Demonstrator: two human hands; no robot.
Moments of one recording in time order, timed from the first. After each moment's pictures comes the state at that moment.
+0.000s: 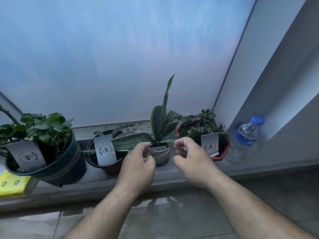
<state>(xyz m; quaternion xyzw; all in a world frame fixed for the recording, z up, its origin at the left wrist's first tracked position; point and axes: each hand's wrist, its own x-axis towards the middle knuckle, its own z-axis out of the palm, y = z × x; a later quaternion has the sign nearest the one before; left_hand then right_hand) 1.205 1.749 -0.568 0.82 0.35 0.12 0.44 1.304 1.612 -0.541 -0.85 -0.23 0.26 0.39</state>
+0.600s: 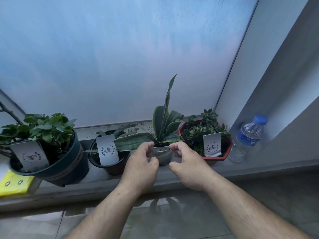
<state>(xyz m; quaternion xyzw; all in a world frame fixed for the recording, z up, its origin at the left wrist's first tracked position) 1.206 1.751 -0.570 0.82 0.33 0.10 0.46 1.298 1.620 -0.546 -0.85 -0.27 0.30 0.35</state>
